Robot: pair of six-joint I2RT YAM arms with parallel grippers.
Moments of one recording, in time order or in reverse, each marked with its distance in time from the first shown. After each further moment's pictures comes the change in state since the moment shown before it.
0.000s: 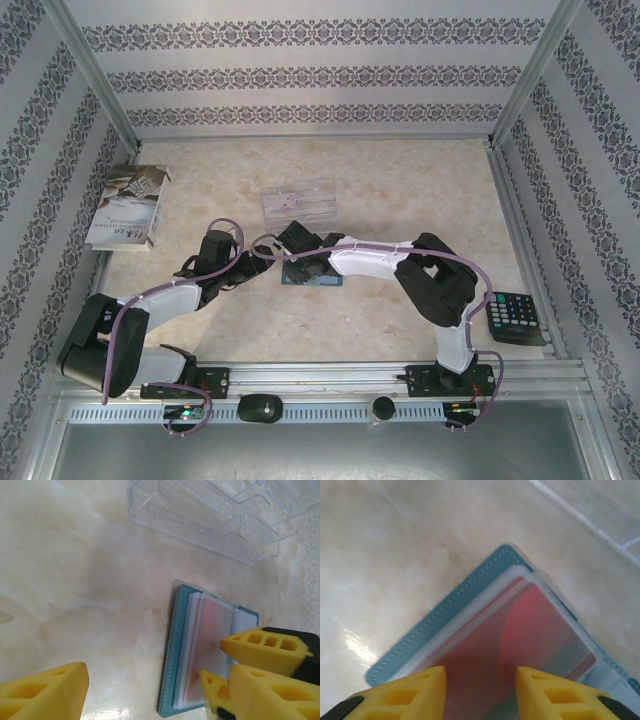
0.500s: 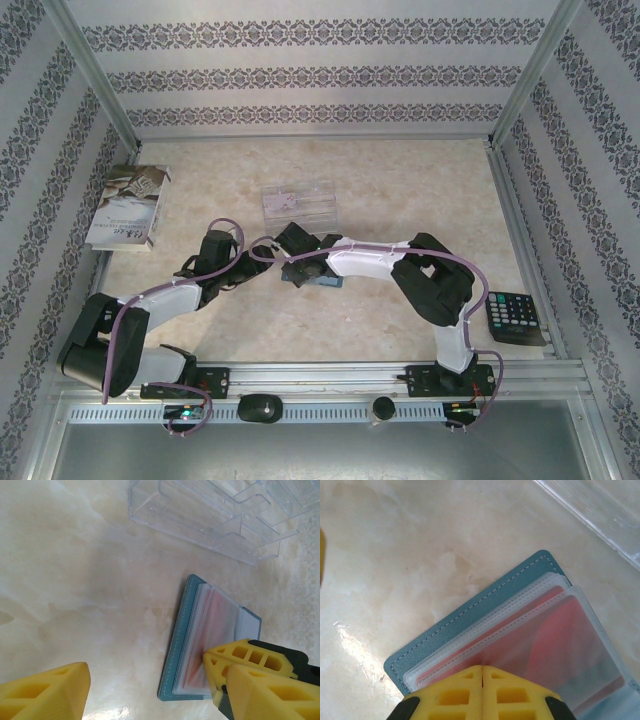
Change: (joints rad) left arm -0.003 0.007 0.001 0.003 0.000 0.000; right arm 0.007 0.009 0.005 0.027 0.005 -0.019
